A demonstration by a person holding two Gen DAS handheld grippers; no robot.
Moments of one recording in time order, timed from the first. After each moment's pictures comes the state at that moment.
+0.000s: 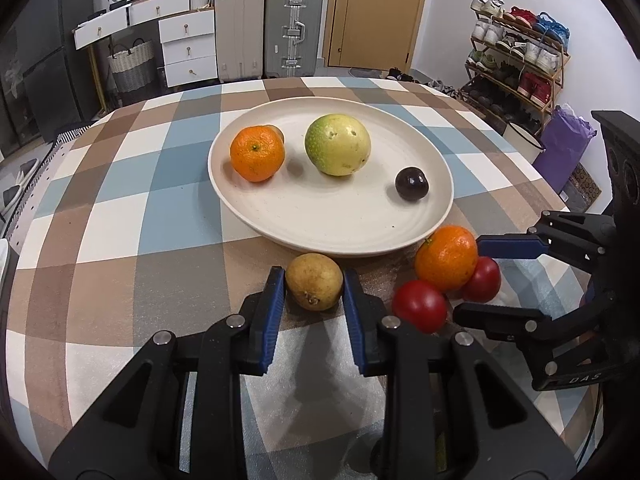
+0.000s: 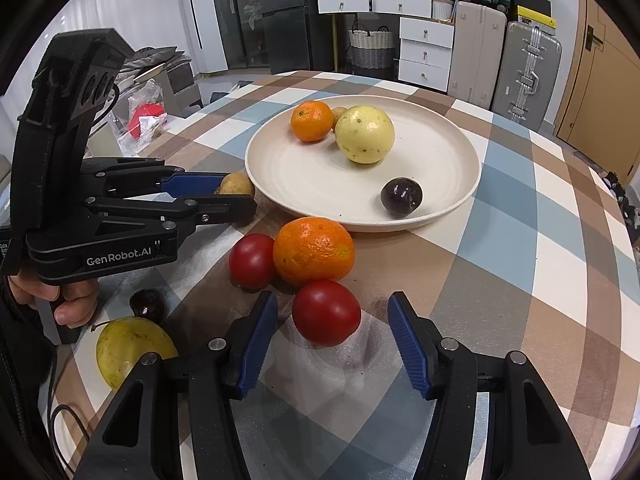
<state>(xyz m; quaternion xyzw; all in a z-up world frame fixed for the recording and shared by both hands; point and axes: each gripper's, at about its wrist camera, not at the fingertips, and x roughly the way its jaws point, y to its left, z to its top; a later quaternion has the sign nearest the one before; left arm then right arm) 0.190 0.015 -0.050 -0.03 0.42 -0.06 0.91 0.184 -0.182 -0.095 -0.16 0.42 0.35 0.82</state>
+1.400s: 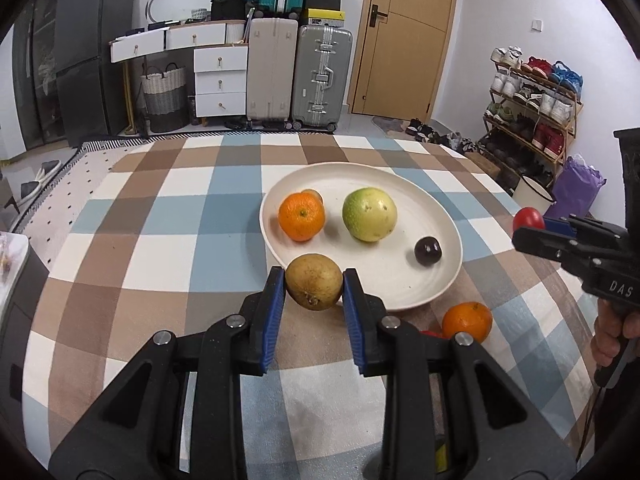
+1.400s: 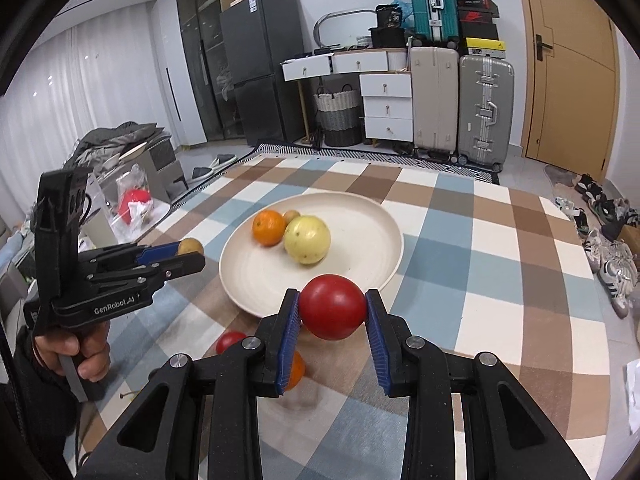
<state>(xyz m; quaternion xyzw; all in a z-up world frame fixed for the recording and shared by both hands) 0.174 0.042 -0.012 -0.06 0.34 -0.01 0.94 0.204 -0.228 -0.028 -0.06 0.34 0.32 0.88</state>
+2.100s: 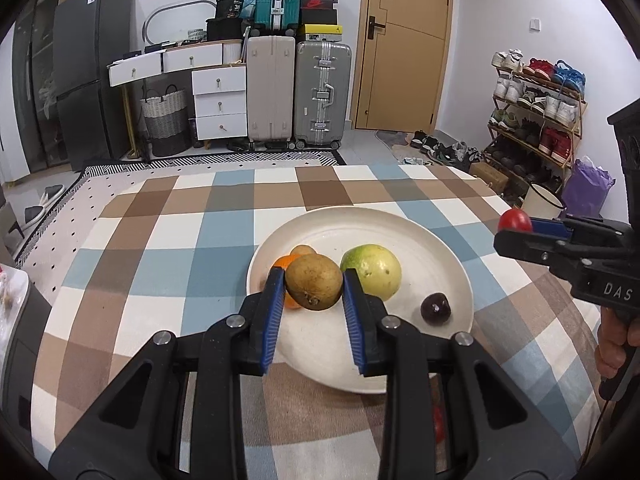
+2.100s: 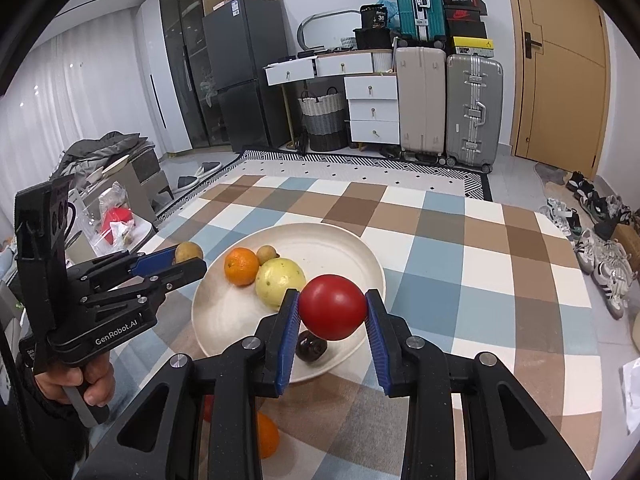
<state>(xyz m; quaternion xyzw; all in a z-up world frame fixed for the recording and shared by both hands) 0.223 0.028 0.003 -0.04 0.31 -0.01 0.95 0.255 -0.211 -0.017 -0.06 0.34 0.30 0.89</state>
